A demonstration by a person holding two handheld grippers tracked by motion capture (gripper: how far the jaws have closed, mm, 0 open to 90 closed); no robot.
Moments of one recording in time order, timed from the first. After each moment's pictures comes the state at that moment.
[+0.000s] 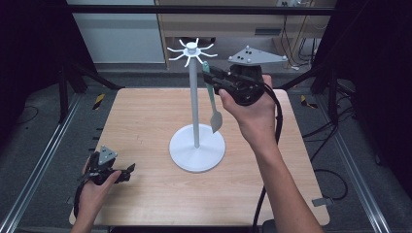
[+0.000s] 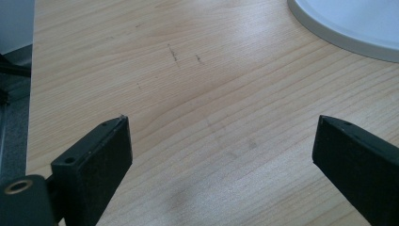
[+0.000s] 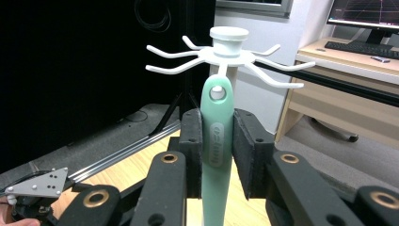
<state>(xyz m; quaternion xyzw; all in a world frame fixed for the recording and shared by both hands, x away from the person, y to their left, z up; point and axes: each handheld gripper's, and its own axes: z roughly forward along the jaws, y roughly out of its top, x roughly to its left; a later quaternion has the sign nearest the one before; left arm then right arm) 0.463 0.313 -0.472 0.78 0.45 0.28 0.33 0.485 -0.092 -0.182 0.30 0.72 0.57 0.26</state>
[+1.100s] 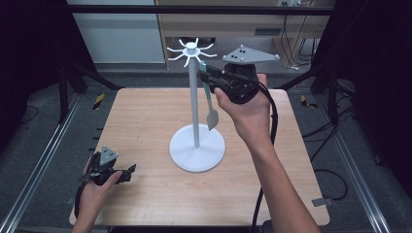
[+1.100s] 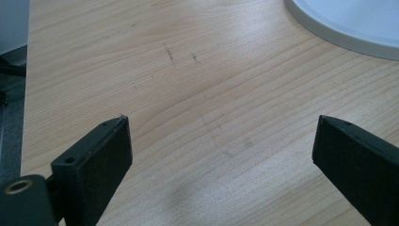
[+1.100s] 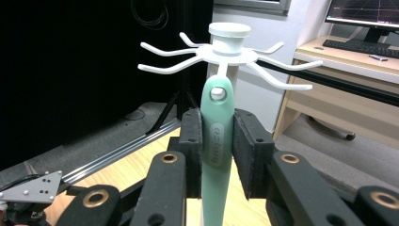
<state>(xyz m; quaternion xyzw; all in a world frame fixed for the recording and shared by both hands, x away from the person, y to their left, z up) 0.463 0.311 -0.472 0.79 0.44 0.28 0.33 0.492 -0.084 -0.185 0.30 0.72 0.56 0.27</state>
